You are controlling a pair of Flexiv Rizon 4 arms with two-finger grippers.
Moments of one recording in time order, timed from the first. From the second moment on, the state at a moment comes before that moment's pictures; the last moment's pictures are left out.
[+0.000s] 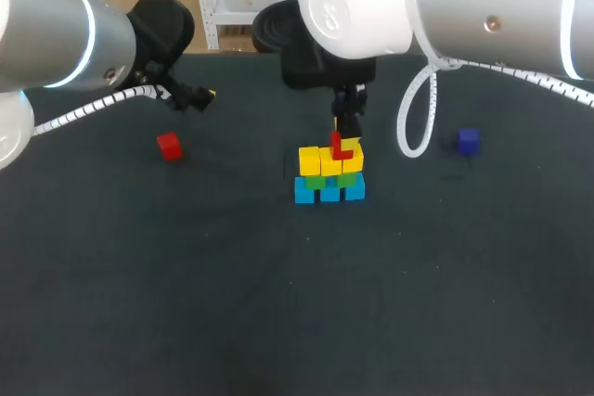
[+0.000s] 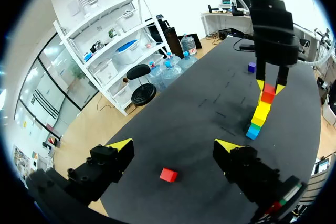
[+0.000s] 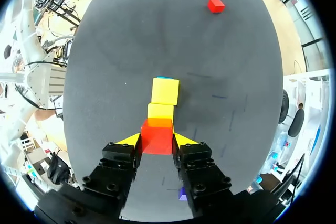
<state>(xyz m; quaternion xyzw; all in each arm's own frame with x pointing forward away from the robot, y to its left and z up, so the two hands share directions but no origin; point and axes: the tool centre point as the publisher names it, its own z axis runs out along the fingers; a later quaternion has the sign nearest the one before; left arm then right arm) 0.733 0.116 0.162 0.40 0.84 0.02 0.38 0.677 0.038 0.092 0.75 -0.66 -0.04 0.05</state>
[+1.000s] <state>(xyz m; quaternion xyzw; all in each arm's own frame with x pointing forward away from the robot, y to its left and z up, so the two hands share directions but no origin) 0.733 0.116 0.162 0.40 0.84 0.02 0.38 0.689 0.044 0.113 0.75 -0.66 -0.04 0.01</state>
